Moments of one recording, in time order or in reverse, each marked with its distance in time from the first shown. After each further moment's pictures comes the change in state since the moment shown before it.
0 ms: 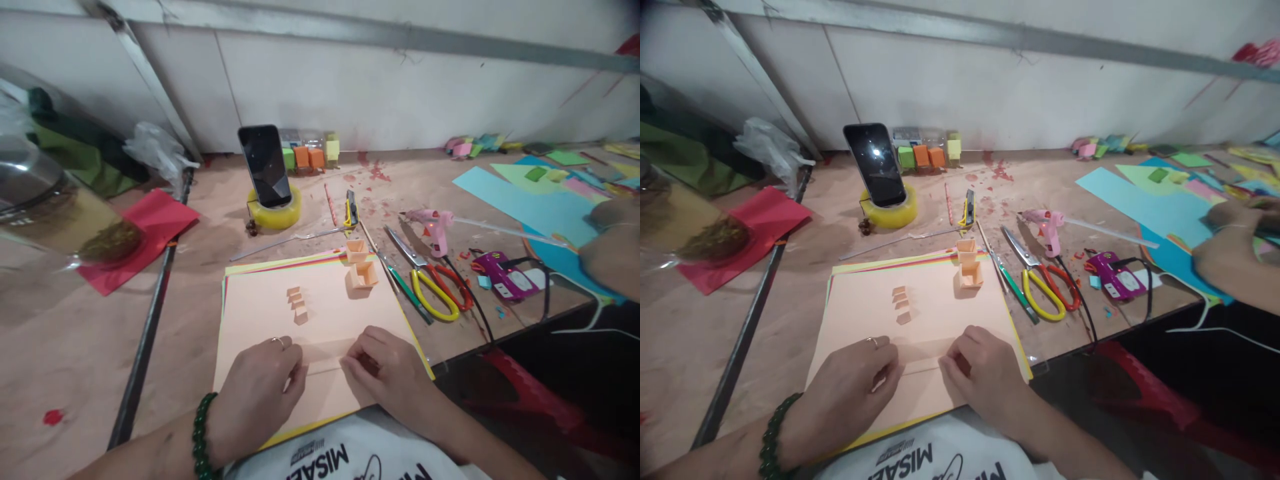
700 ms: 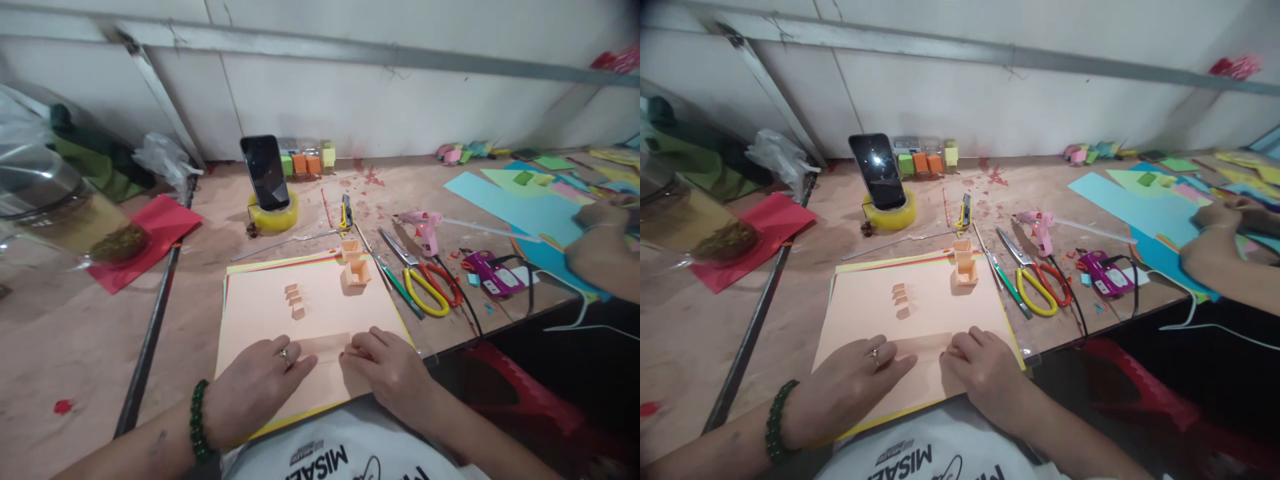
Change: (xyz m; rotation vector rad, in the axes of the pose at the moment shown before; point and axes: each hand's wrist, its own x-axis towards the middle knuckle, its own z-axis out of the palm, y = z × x) left_hand -0.008 -0.011 -0.004 0.282 -0.019 0.512; right_hand -0.010 0.009 -0.003 -0.339 0.025 -0.438
